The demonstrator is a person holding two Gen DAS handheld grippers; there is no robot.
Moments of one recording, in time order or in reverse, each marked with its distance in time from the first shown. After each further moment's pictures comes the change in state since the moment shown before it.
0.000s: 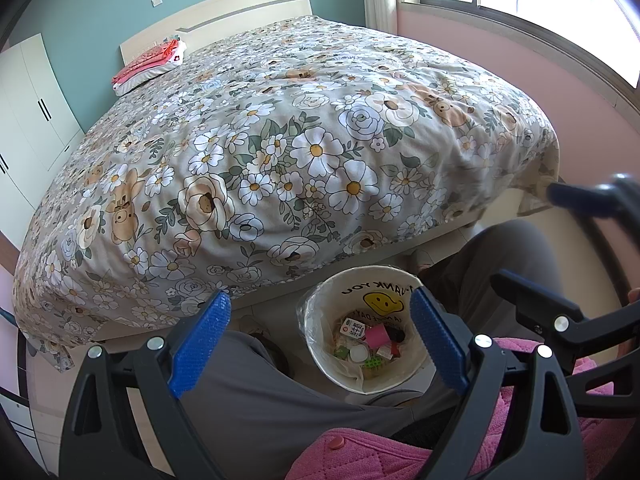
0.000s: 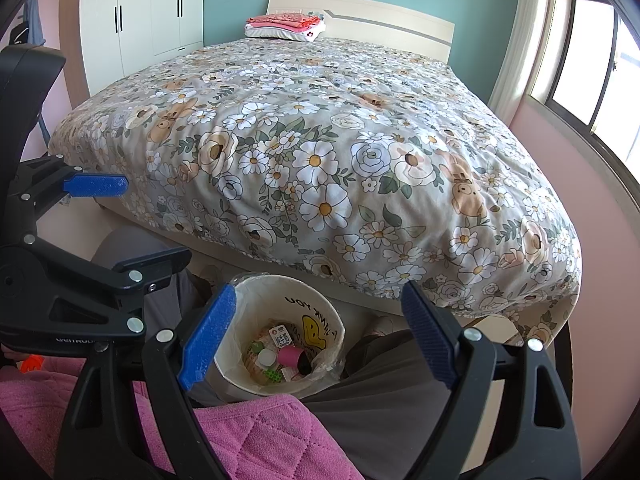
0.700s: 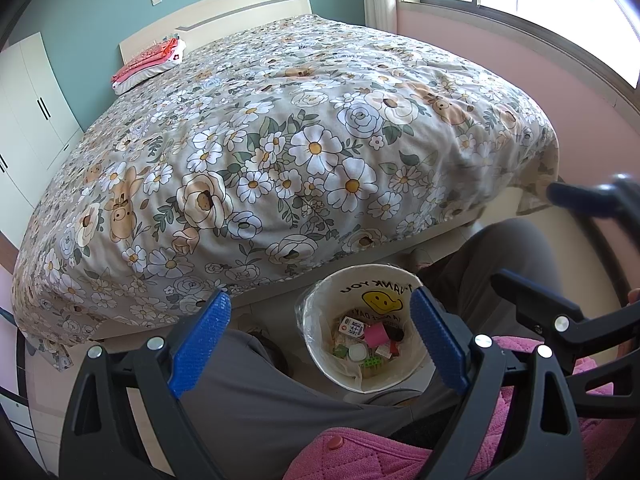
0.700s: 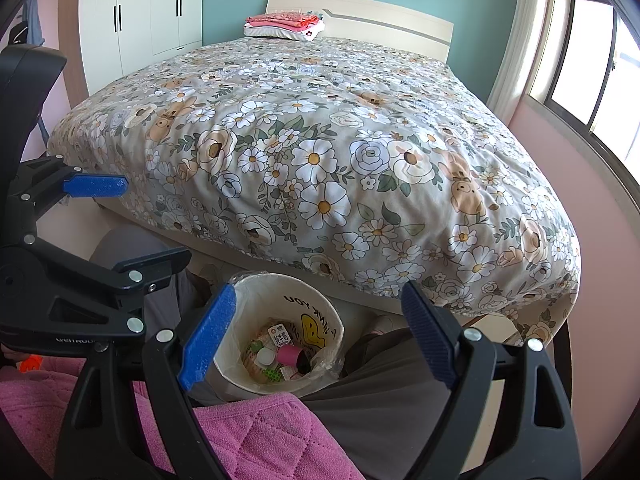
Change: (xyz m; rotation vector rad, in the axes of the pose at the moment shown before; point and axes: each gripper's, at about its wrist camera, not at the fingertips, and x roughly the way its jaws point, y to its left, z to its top) left arm 0.001 0.000 -0.002 -0.002 0.000 -0.001; right arm 0.000 0.000 -0.001 0.000 -0.001 0.000
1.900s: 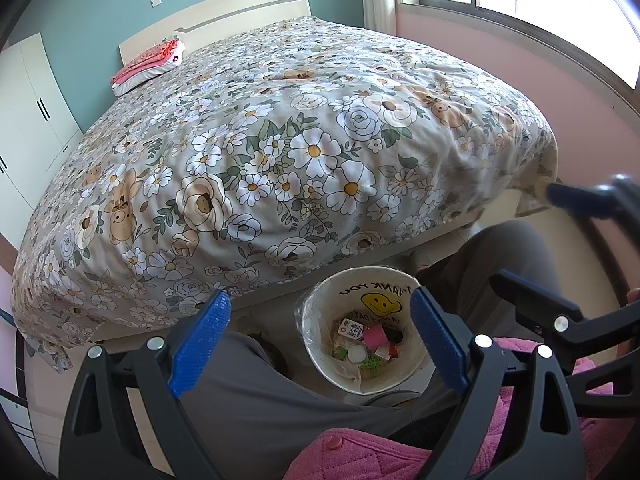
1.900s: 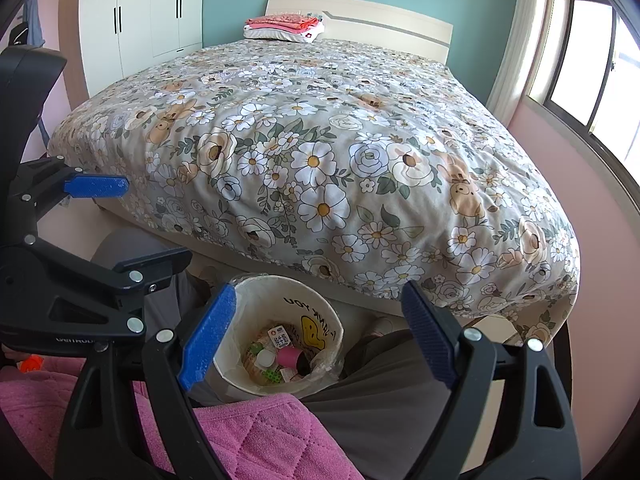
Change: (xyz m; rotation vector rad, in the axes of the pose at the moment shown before) left arm -0.002 -0.003 0.002 -0.005 -0.007 0.000; right arm -0.001 0.000 0.000 0.000 -0.005 0.000
